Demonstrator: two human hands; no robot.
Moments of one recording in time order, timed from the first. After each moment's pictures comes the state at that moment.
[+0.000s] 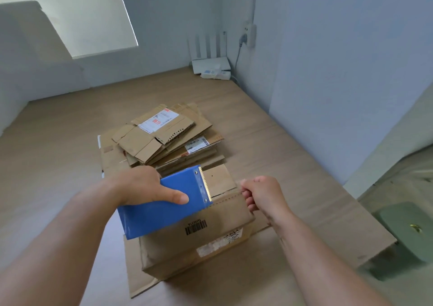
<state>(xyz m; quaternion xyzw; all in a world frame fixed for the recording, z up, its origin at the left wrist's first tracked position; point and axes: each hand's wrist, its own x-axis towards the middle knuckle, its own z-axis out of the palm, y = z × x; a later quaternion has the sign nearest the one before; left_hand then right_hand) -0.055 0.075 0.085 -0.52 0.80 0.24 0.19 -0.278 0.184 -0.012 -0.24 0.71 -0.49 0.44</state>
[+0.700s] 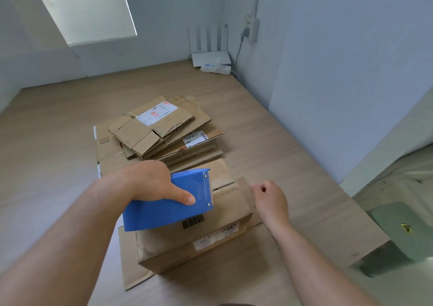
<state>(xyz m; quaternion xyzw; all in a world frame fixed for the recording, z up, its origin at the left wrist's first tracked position) -0.073 0.086 0.083 -0.52 0.79 0.22 0.23 -0.284 0.198 -0.046 -0.31 0.85 -0.36 0.24</state>
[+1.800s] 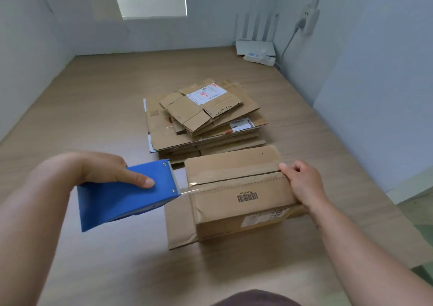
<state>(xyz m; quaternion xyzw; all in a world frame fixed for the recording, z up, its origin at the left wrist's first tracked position) 0.115 0.064 0.083 -0.62 0.63 0.38 0.25 -0.253 0.166 -0.032 -0.39 0.81 -0.36 0.23</state>
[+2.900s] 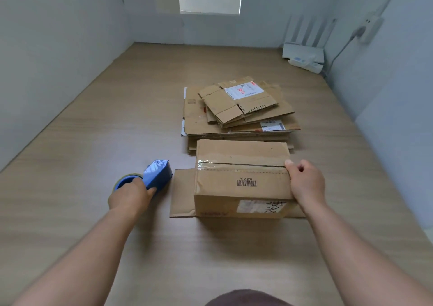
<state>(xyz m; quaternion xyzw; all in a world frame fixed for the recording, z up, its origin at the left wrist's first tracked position) 0.133 0.147 -0.071 -0.81 0.56 0.11 0.11 -0.223 0.147 -0.029 -0.44 0.80 -0.34 0.22</state>
